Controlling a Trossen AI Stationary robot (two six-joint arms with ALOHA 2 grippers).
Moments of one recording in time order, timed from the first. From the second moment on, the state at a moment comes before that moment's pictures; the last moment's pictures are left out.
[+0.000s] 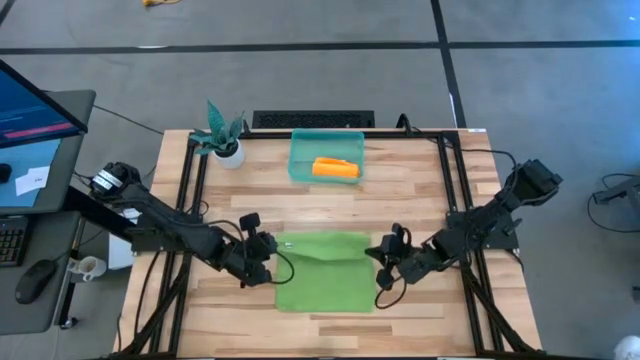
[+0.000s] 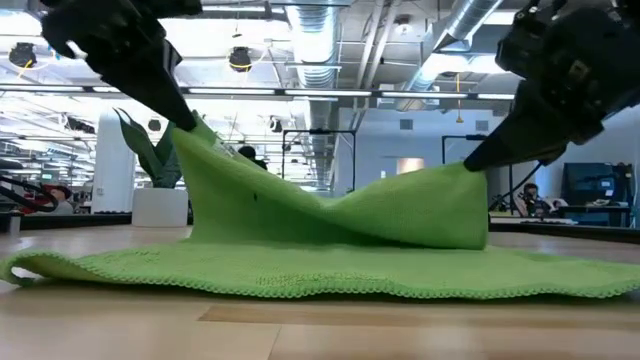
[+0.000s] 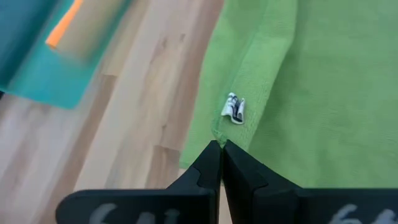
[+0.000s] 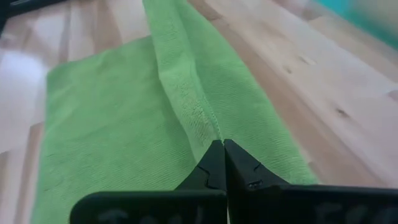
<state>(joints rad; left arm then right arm) -0.51 1.41 0.89 -0.58 -0.63 -0.55 0.58 1.44 0.51 0.15 0.65 0.68</state>
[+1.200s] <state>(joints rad) -0.57 1.41 0.89 -0.51 -0.38 -0.86 0.71 1.43 0.56 0.03 0.44 0.65</state>
